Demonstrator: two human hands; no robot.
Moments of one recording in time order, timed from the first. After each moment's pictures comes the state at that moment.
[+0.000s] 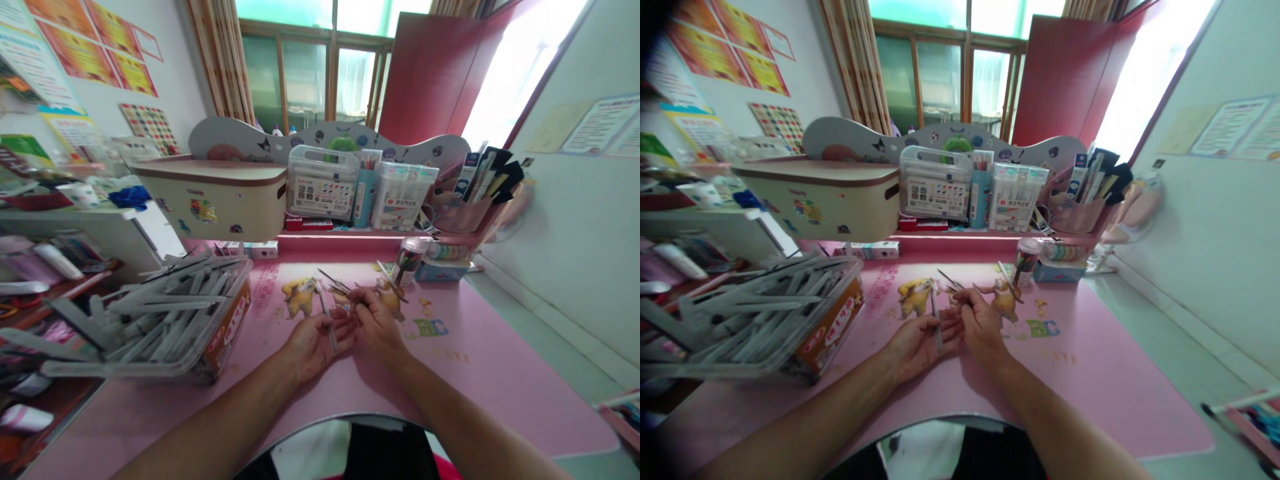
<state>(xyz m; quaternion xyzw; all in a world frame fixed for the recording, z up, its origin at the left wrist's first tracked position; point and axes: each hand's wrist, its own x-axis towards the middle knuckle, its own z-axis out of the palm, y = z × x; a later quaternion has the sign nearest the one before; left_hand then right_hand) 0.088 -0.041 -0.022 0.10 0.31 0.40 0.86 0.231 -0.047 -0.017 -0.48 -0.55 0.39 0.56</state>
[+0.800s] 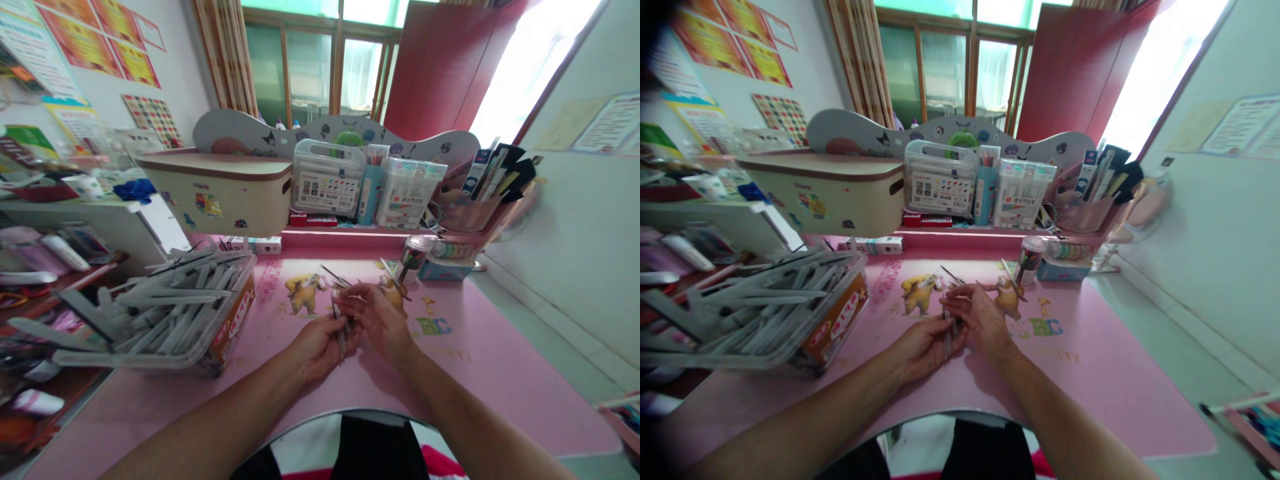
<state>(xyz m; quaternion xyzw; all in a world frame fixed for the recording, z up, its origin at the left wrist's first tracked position) 0.096 -0.051 -0.020 0.12 0.31 0.40 0.85 0.230 -0.053 -0.002 -0.28 -0.45 0.61 0.58</state>
